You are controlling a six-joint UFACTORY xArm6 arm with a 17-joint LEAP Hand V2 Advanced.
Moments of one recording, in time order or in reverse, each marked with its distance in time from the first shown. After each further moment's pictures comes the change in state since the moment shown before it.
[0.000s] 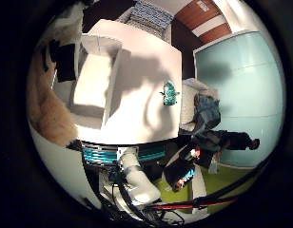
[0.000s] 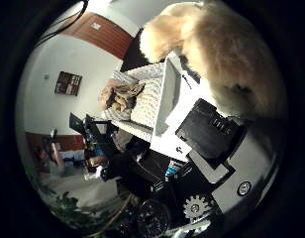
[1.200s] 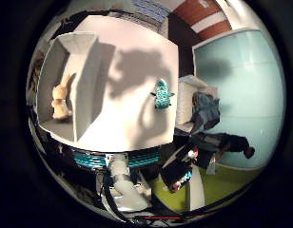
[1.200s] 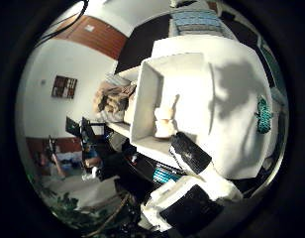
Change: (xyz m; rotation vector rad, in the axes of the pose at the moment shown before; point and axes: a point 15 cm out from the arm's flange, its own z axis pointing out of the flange) arm 0.197 0.004 0.035 -0.065 0.079 0.206
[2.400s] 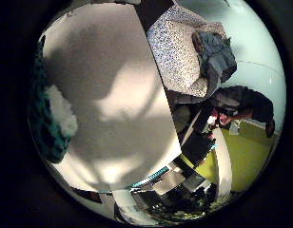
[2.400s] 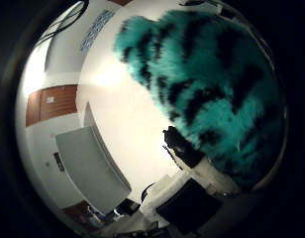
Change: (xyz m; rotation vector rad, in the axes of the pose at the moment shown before) arm 0.283 -0.017 0.252 -0.196 -0.002 0.518
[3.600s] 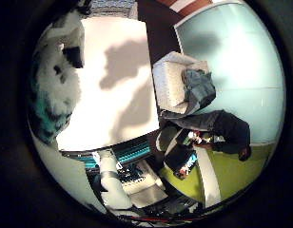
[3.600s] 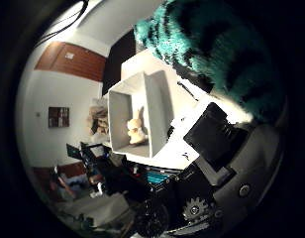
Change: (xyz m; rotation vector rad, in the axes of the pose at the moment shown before) arm -0.205 0.241 -0.276 0.241 0.002 -0.493
